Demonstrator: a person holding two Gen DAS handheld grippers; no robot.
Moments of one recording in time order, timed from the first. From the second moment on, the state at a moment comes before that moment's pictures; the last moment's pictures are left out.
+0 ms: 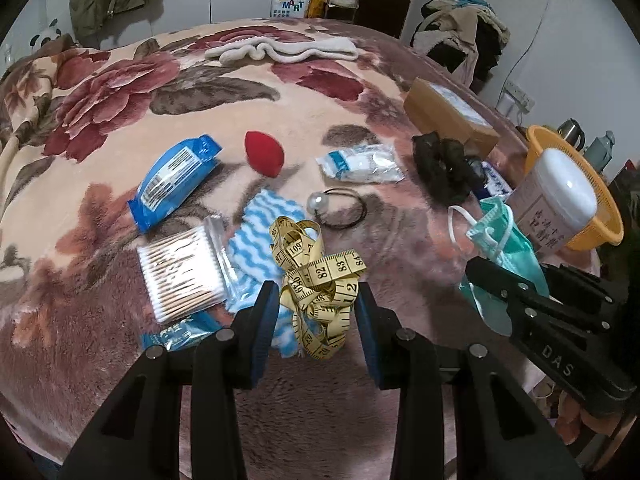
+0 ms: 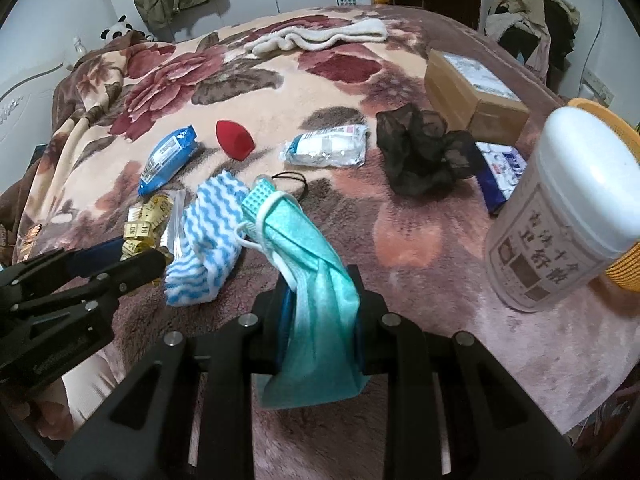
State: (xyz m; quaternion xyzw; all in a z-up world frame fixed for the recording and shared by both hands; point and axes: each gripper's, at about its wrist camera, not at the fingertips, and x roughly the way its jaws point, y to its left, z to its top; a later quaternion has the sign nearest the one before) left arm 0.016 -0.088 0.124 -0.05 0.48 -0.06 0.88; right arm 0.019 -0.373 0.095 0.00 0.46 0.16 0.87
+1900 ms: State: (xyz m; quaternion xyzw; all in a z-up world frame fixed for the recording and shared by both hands) left arm 0.148 -0.449 0.219 -0.01 0.46 -0.30 0.84; right arm 0.064 -0.695 0.176 0.18 0.38 -0.06 0.90
